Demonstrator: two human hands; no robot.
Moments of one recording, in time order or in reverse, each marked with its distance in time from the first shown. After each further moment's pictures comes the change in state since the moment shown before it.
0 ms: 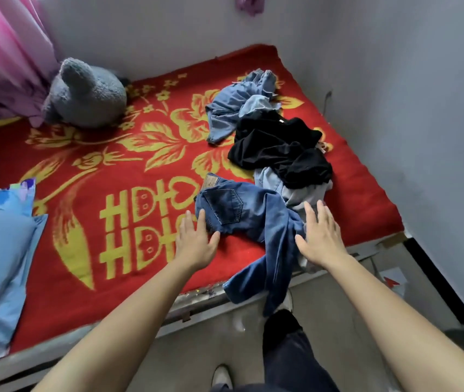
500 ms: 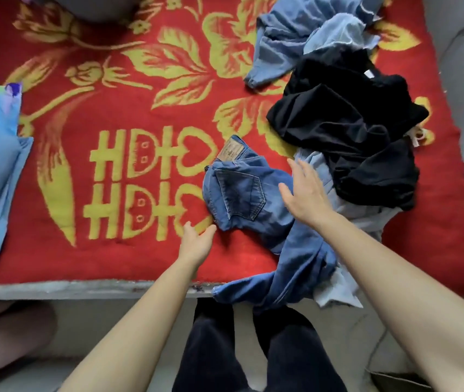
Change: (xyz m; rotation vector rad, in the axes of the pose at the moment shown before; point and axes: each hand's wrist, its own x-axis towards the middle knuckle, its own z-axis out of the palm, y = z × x) left_hand 0.158 -0.014 0.086 -0.816 -0.054 -0.773; right_hand 0.281 -0.074 0.076 0.168 -0.252 -0.274
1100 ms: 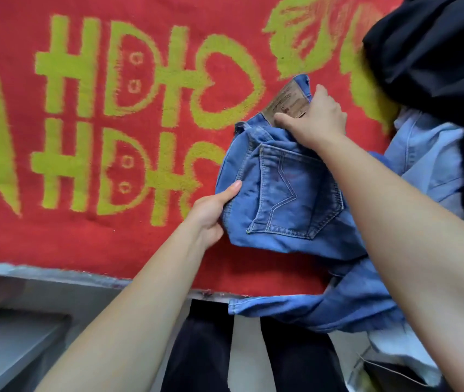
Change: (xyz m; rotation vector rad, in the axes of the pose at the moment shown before) left_hand 0.192 -0.042 0.024 -0.891 -0.384 -0.375; right_hand 0.211 -0.046 0.171 -0.113 -0.095 0.240
